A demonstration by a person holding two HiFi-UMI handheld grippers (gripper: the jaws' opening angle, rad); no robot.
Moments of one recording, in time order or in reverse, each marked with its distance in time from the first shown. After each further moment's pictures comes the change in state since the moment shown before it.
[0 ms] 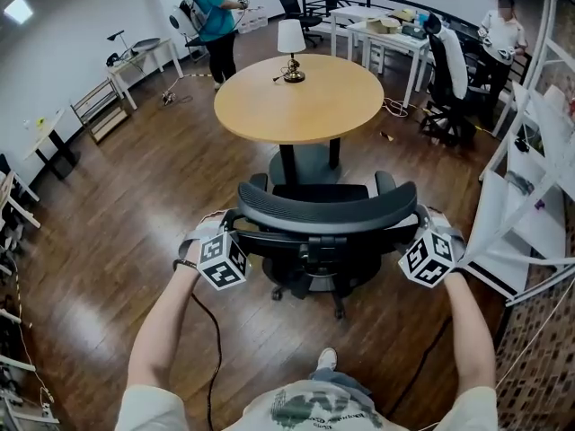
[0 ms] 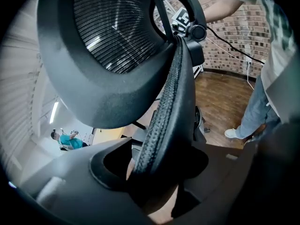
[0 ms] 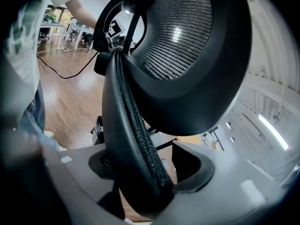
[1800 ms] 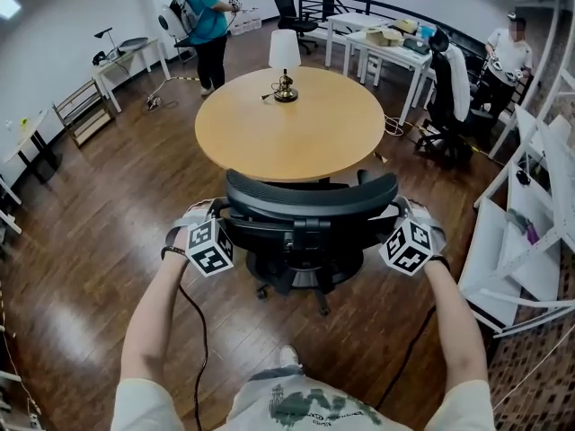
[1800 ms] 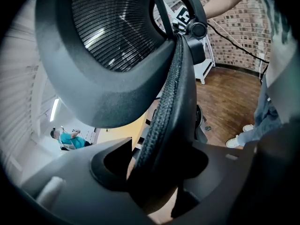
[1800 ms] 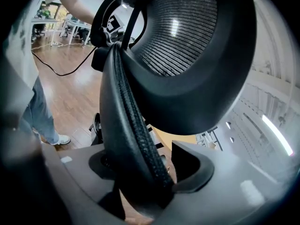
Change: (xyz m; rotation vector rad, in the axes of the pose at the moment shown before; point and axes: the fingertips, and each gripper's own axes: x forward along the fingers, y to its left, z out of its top) left arm 0.147 0.175 -0.016 -0.008 0.028 0.029; right arm 0.171 -0.160 0.008 -0.015 0.030 -0.004
